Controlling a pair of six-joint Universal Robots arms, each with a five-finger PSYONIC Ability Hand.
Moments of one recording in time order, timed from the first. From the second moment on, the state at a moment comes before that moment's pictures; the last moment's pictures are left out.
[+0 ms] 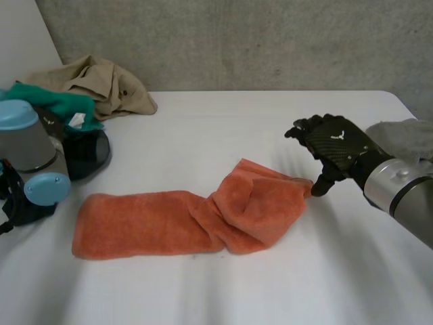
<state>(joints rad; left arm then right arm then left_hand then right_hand) 4.61 -2.41 -1.05 3.39 -1.85 4.16 1.79 -1.34 1.65 -0.09 1.10 2.72 0.26 0.26 0.25 0.24 0.06 0.20 0.22 0.20 0.23 0.06</state>
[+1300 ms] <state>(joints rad) 4.22 -1.75 -1.64 3.27 -1.87 3.65 1.81 -1.30 1.31 0.32 1.09 2.36 1.14 1.19 1.19 1.19 0.97 0.95 1.17 1.18 1.19 0.98</state>
